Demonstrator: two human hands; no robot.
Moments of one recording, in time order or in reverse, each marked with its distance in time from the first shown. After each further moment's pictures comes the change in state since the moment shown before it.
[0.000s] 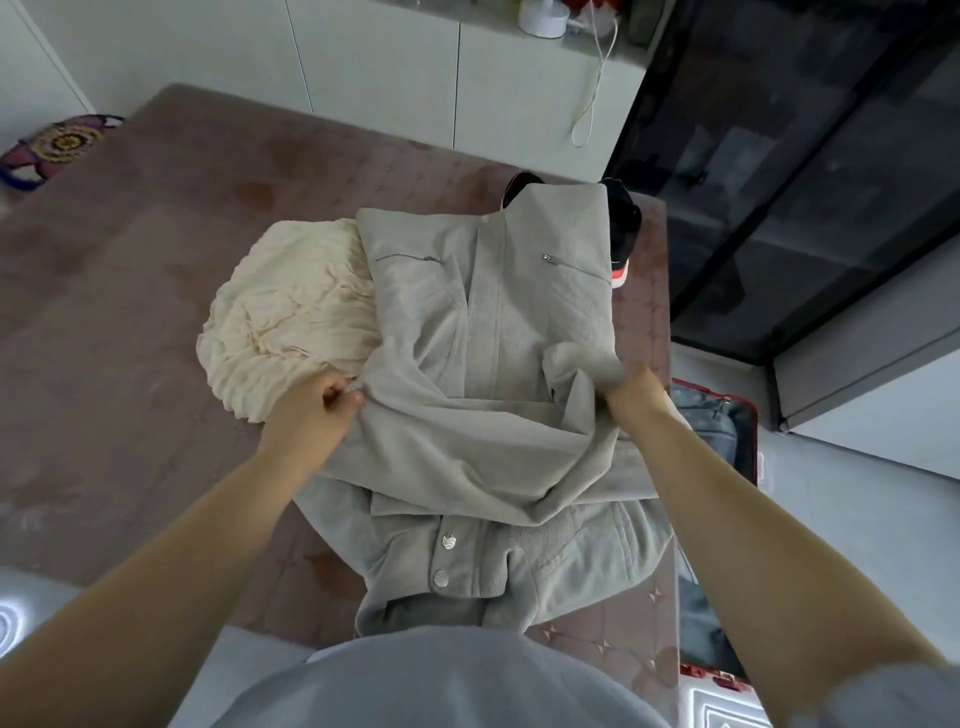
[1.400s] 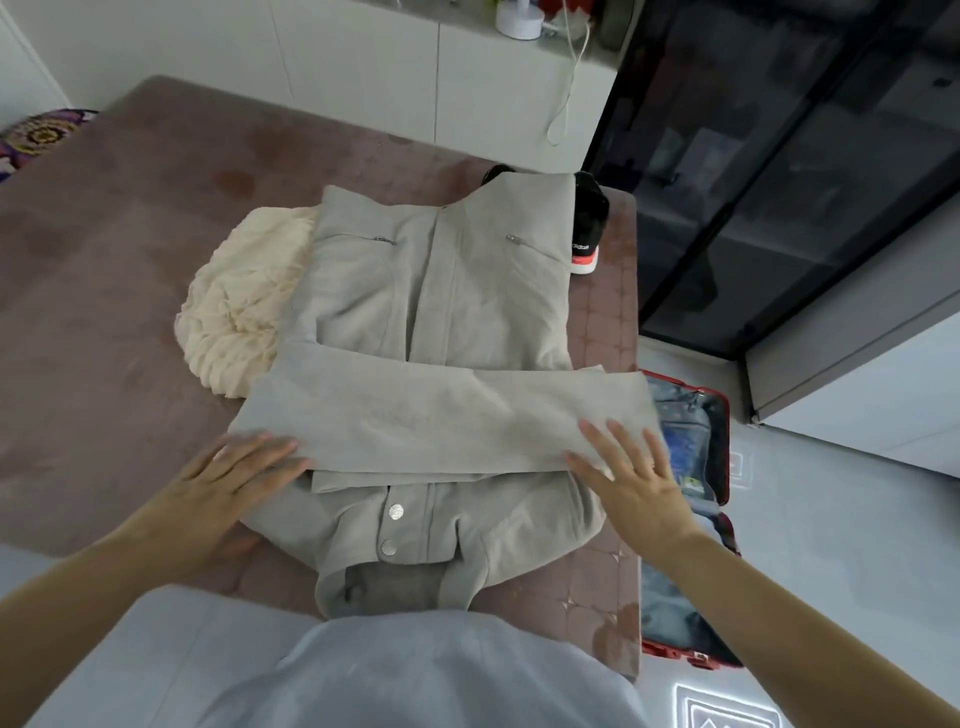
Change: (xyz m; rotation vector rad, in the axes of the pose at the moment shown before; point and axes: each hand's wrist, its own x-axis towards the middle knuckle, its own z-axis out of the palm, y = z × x) left_hand -0.086 -0.122 -0.049 0.854 -0.357 0.712; right_hand -0.088 0.126 0.008 -1.033 0.203 -1.019
